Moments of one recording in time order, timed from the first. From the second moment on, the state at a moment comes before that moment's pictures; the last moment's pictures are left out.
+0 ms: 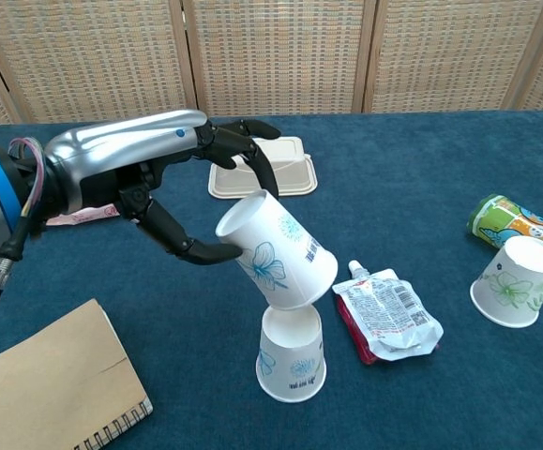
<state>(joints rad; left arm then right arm) -0.70 -1.46 -0.12 -1.91 1.29 0.99 0.19 0.06 -1.08 0.11 -1.58 -1.47 1.52 0.17</state>
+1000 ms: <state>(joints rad) -0.76 -1.40 -0.11 -1.99 1.18 0.95 0.30 0.05 -1.08 0.11 -1.57 -1.45 1.51 0.18</state>
